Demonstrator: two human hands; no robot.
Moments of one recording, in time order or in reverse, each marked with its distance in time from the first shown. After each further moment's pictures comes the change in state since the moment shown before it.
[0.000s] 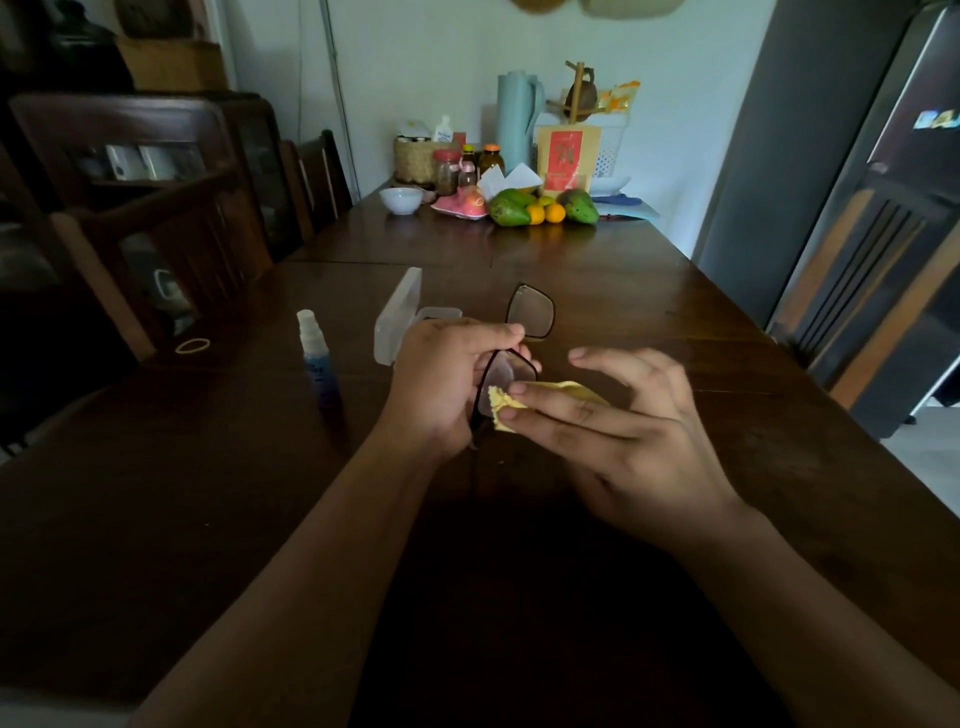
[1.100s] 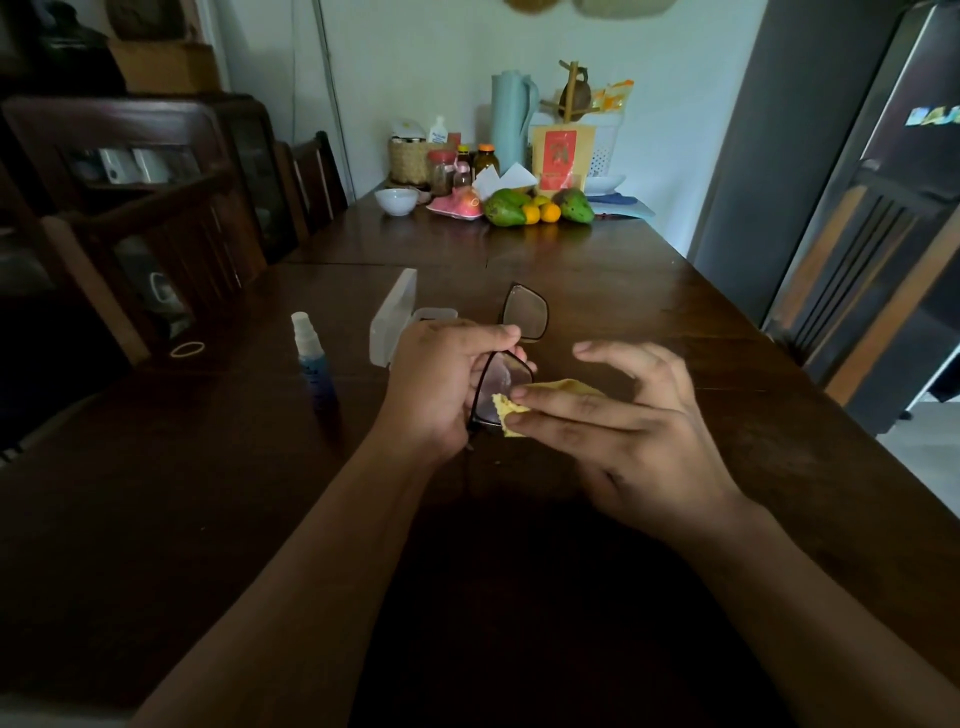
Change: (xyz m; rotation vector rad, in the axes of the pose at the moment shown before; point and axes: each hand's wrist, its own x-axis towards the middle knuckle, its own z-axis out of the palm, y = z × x) left_hand -0.001 0.000 0.001 0.055 0.022 0.017; right_hand -0.002 0.007 -0.001 0.046 -0.005 0.010
